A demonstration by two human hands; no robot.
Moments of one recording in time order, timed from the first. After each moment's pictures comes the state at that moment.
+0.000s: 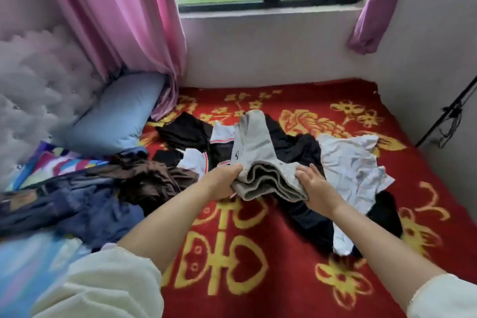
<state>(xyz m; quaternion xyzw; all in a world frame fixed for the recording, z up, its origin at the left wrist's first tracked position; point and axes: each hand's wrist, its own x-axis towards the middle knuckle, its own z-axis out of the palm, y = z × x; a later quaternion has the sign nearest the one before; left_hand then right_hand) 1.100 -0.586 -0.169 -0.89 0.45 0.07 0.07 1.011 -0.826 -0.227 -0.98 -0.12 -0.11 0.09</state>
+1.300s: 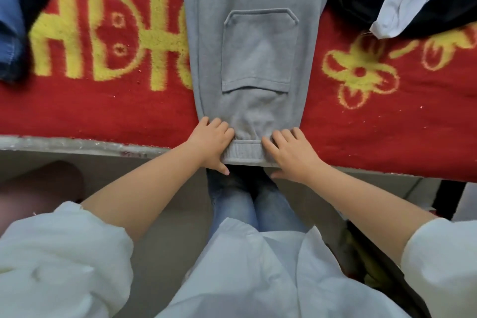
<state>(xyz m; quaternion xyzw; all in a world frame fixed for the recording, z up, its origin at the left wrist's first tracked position) 0.889 -0.573 -0.544 -0.76 0.46 0.44 0.15 0.796 -0.759 -0.544 -0.90 -0.22 0.38 0.01</state>
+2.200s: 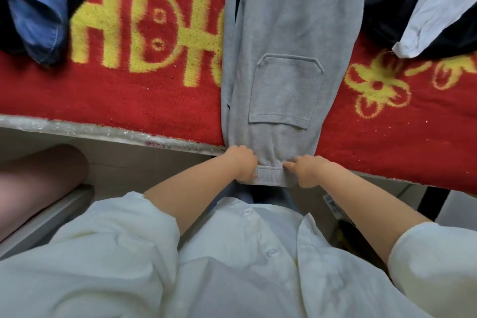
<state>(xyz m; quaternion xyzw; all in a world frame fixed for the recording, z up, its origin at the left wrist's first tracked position) 0.862 -0.567 -0.534 -0.70 0.44 0.56 0.07 0.819 -0.726 -0.517 -0.70 -0.15 0.69 -0.03</state>
